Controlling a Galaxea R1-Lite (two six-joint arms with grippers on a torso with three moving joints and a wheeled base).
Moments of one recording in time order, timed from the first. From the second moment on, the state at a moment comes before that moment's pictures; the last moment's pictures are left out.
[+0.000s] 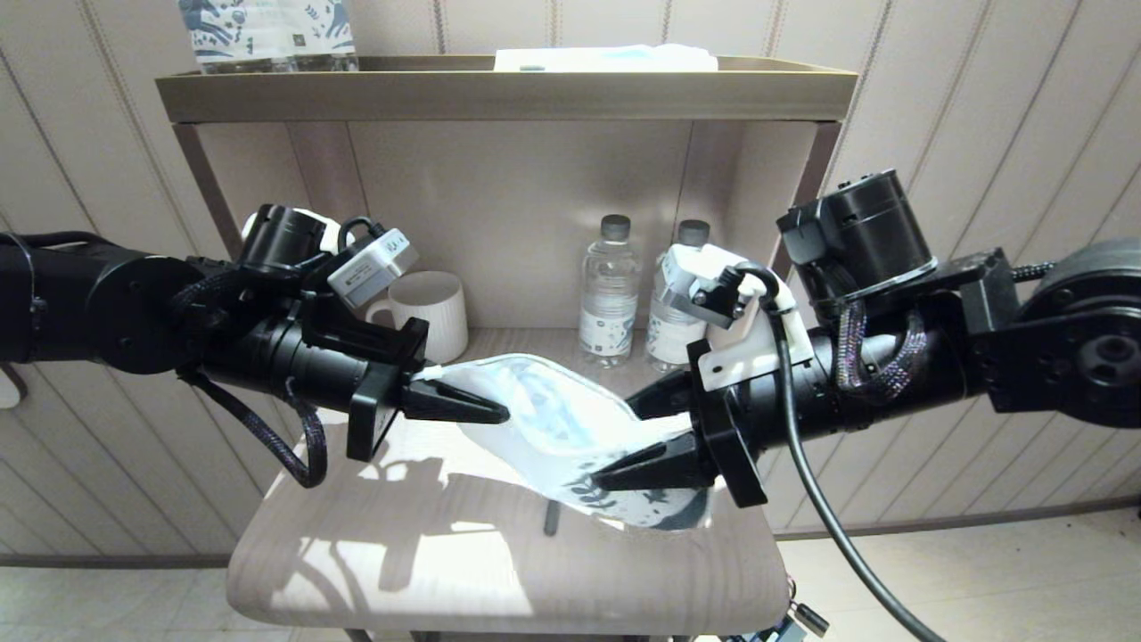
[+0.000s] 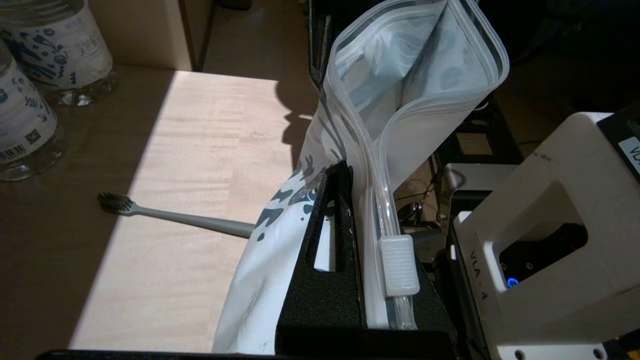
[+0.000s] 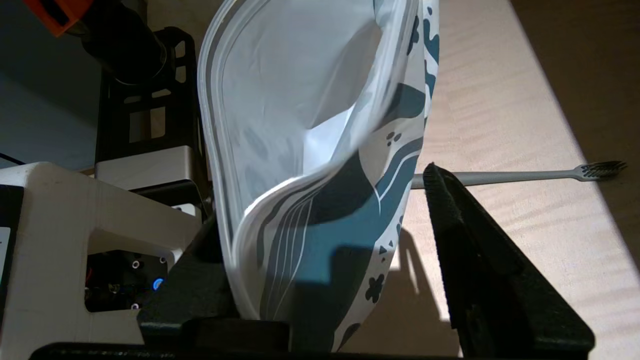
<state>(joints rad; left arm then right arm) -0.36 1.79 -1.27 0.24 -1.20 0.70 0.59 1.67 -1.29 0.19 0.70 -0.35</state>
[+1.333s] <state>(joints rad) -0.17 1.64 -1.23 0.27 -0.88 0.65 0.54 1.45 -1.12 0.24 0.37 -0.13</state>
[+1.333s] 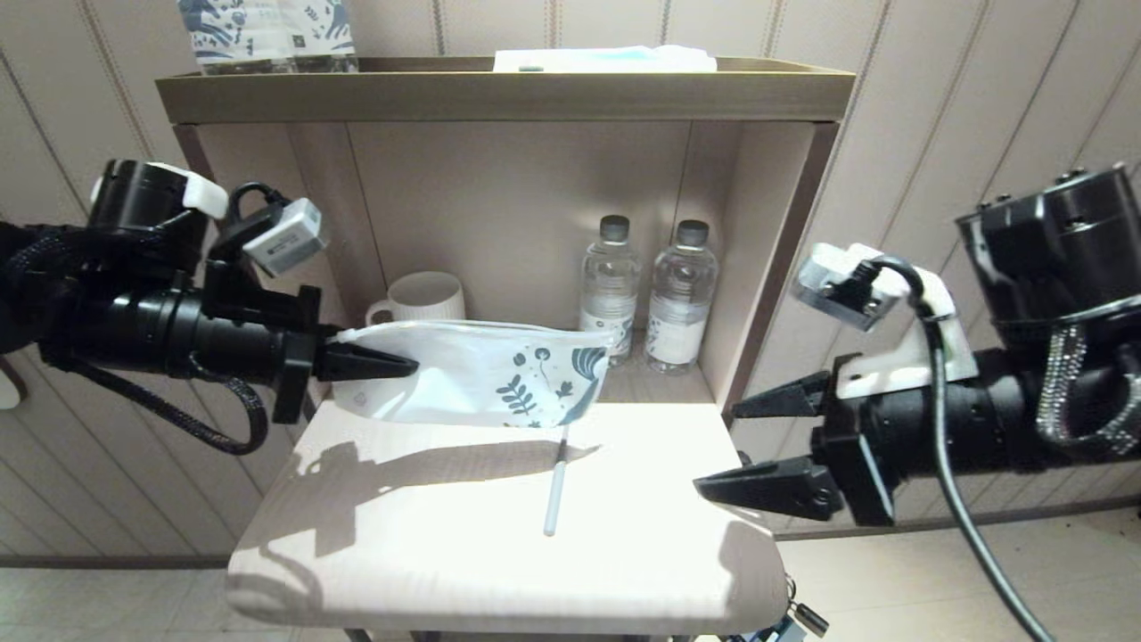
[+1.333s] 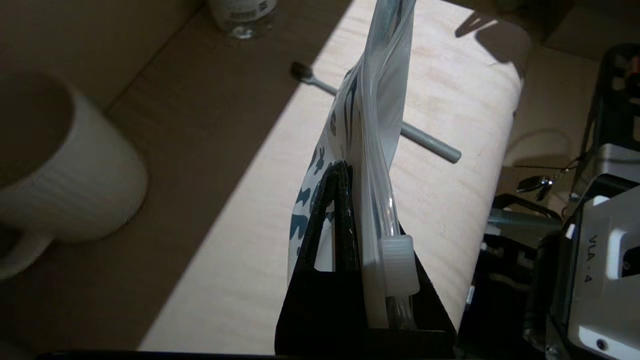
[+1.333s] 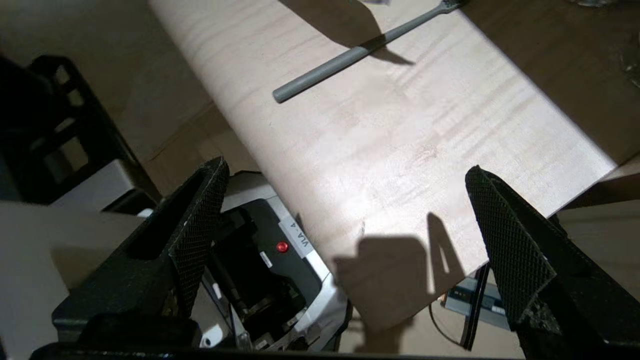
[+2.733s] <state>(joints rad) -0.09 1.30 -1.16 0.35 -0.44 0.26 0.86 2.10 -1.81 0.64 -0.24 0.34</state>
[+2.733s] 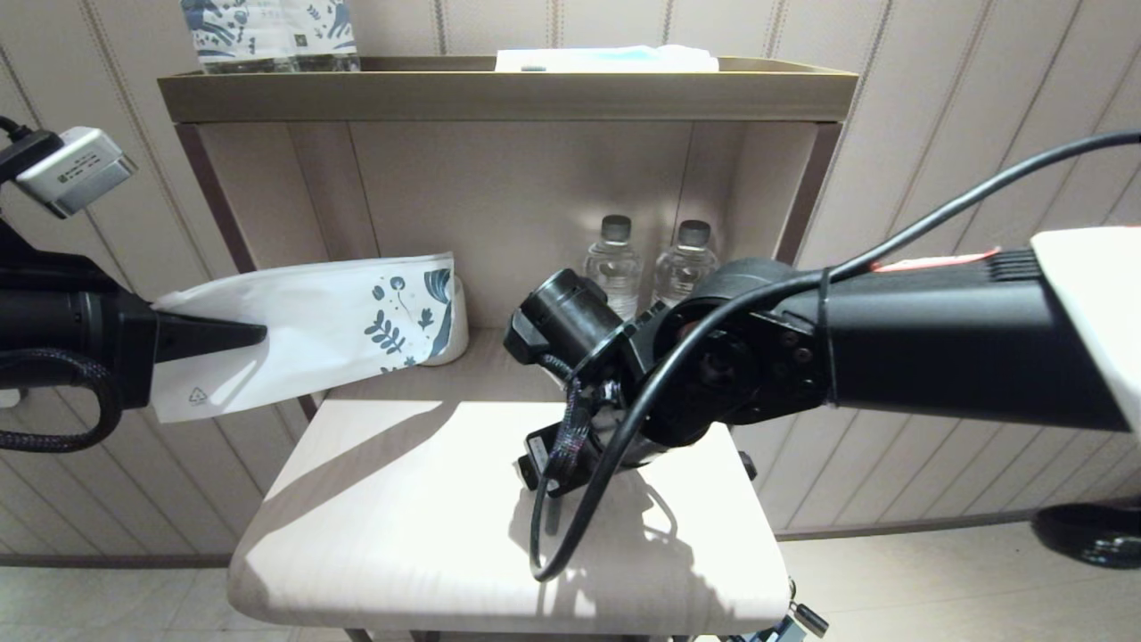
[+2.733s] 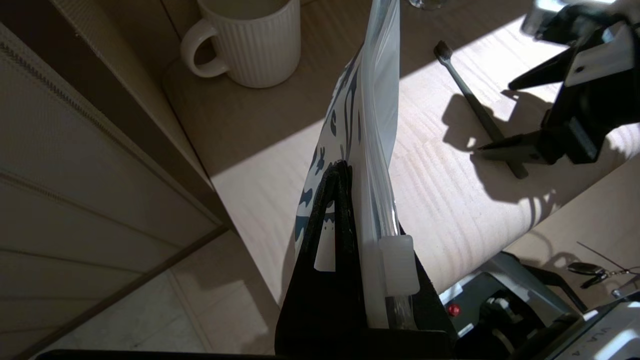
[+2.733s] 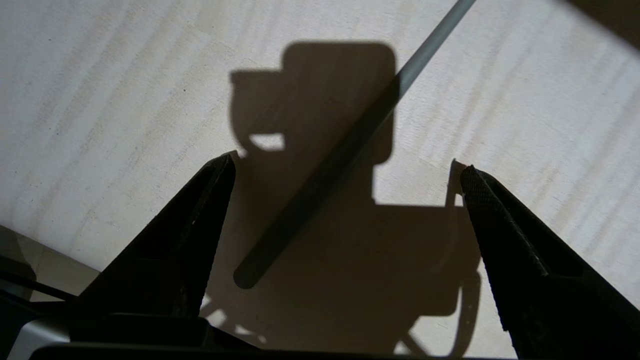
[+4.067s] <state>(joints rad) -0.09 1.30 -1.14 0.34 -0.46 0.27 0.87 2.17 -1.85 0.64 -0.27 0.38</state>
